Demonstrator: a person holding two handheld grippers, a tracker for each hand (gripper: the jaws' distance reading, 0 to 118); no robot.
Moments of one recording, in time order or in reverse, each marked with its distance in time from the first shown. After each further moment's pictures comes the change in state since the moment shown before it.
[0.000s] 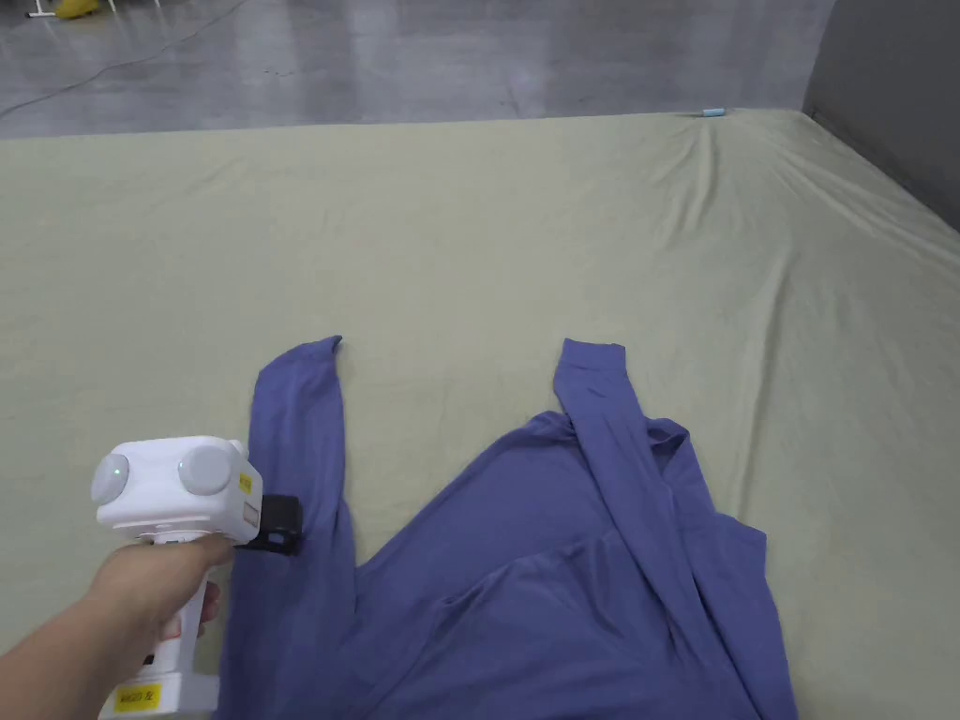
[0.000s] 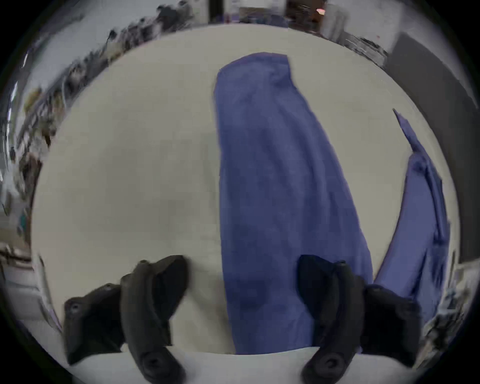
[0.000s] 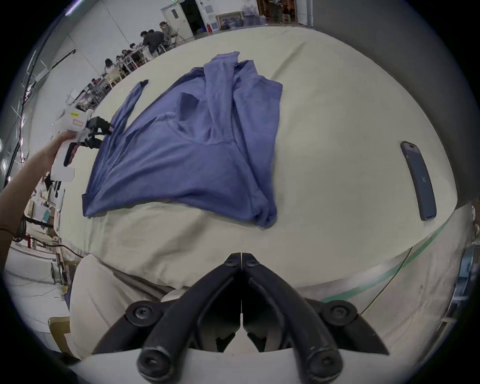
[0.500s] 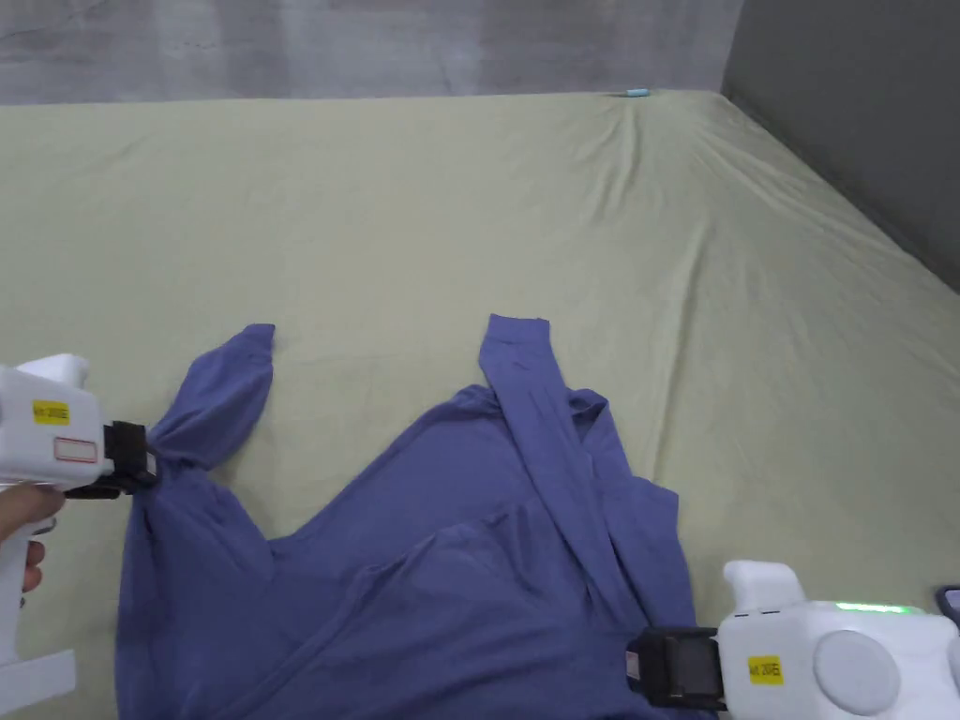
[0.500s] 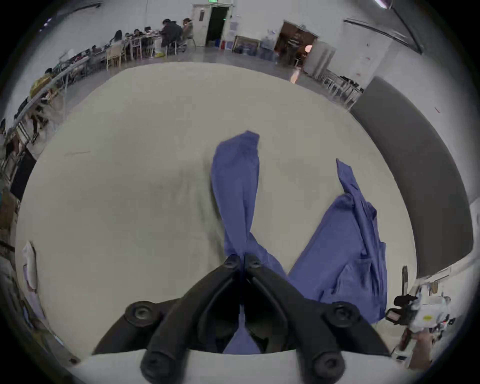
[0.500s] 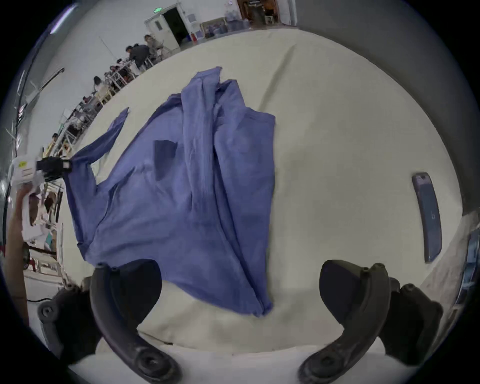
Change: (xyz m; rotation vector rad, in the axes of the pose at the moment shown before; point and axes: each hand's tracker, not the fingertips) left arm -0.023 -0.004 0.129 0.164 -0.235 0.119; right arm 0.001 0.087 -0.038 0.037 0.005 -0.040
